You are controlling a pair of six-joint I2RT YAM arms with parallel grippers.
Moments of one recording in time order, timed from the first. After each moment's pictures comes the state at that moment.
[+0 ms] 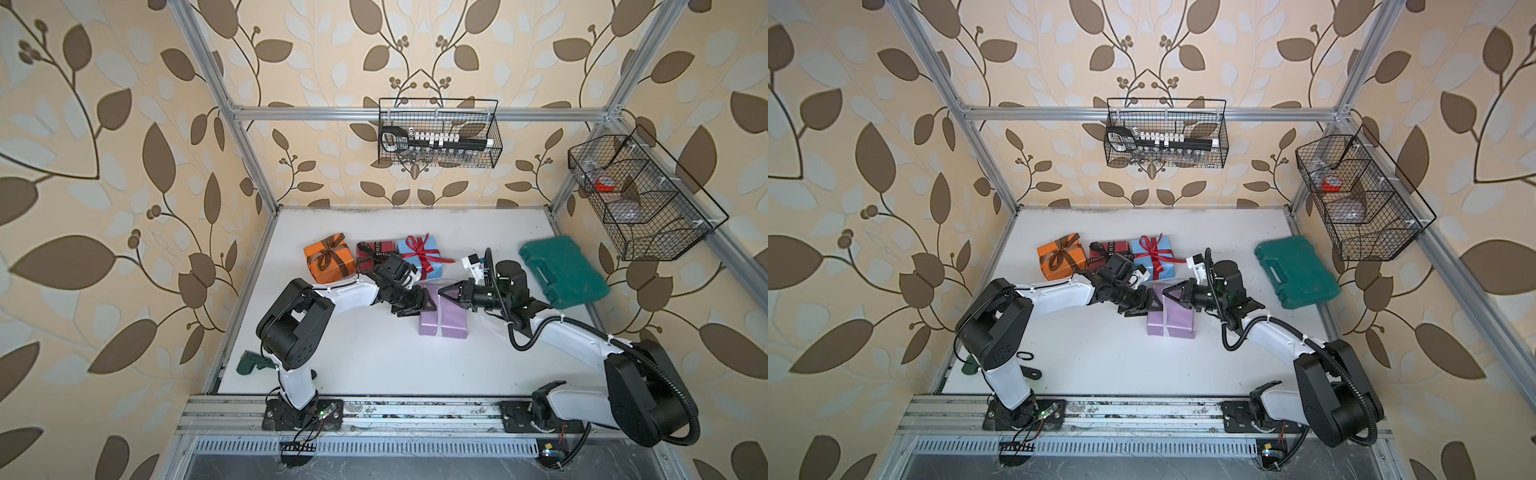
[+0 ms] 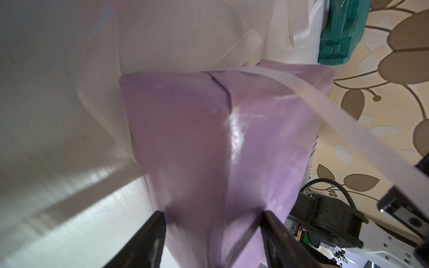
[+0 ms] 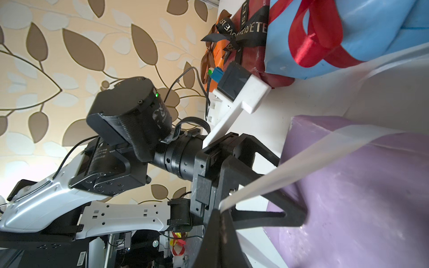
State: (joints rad) left arm -0.63 1.78 1.06 -0.27 0.63 -0.71; right arm 0.36 1.31 0.59 0.28 -0.78 0.98
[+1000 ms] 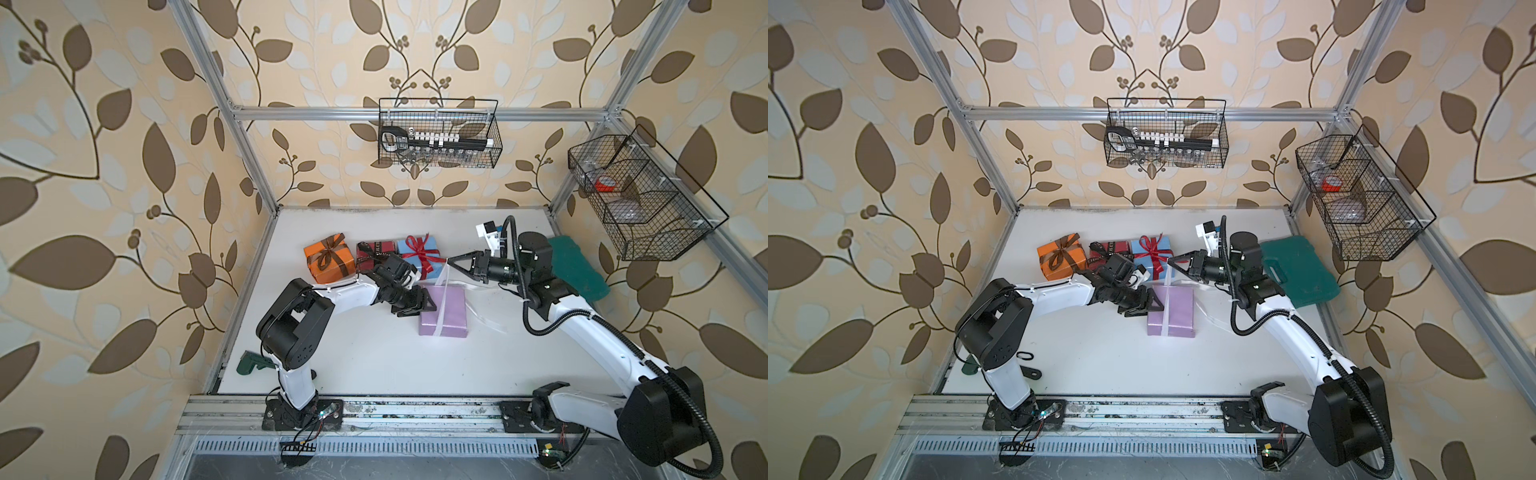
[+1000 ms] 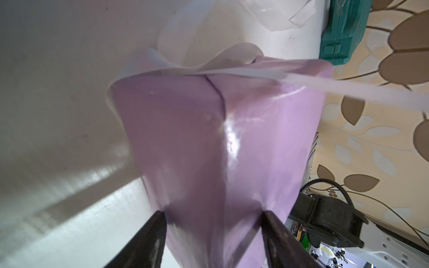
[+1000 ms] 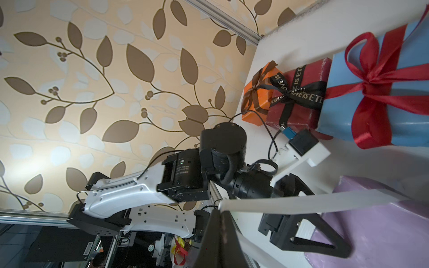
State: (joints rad) left arm -0.63 1.78 1.06 -0.28 0.62 -0.71; right arm 0.27 1.20 0.89 0.04 -0.84 0.90
